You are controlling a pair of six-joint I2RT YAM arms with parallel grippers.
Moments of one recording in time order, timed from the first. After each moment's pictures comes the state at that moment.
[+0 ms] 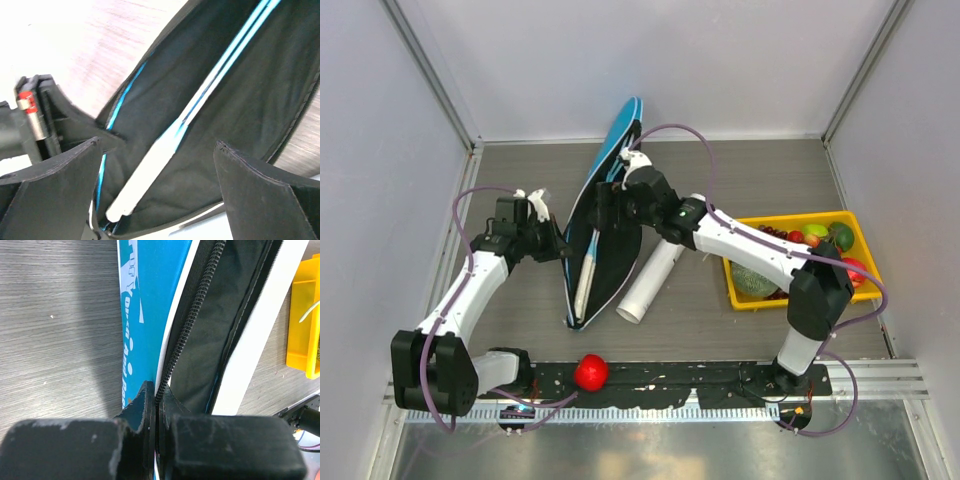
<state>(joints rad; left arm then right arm) -0.12 1.20 0.85 -0.50 0.39 -0.35 0.87 1.73 1.48 -0.24 0.04 0.55</state>
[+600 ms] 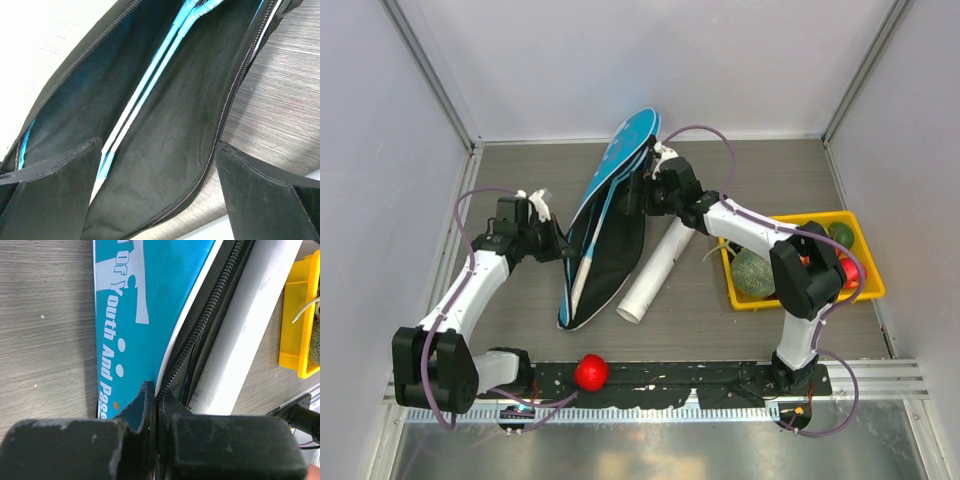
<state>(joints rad) -0.12 1.21 0.84 -0.48 0.41 -0.36 0.63 1.82 1.35 -0.04 -0.11 0.52</state>
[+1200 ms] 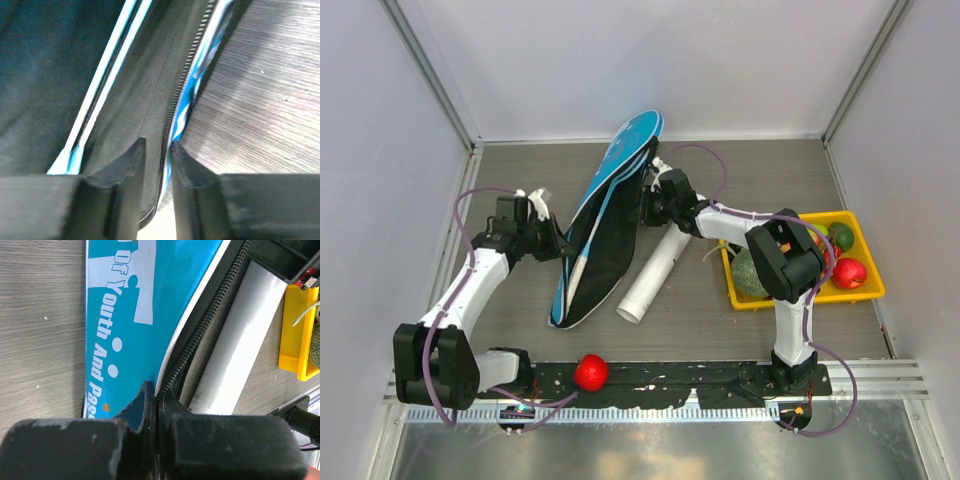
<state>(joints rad) -0.11 1.23 0.85 -0.48 0.43 -0.37 0.58 2.00 1.30 0.12 -0.26 0.55</state>
